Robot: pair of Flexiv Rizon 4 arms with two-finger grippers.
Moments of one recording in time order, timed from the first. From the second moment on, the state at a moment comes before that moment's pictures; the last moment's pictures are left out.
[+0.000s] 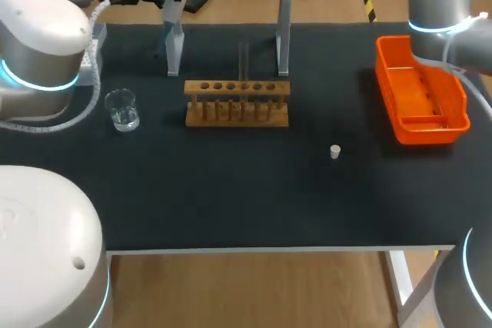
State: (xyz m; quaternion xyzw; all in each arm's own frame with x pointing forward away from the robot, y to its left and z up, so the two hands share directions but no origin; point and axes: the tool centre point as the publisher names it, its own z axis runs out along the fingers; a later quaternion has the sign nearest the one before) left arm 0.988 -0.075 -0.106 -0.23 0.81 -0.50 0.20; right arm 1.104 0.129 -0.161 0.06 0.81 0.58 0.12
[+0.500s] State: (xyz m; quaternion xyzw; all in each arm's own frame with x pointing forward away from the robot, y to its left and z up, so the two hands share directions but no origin) left arm 1.016 -0.080 -0.123 -0.32 0.78 -0.47 0.26; right arm 1.104 0.129 -0.161 0.06 0.81 0.58 0.12
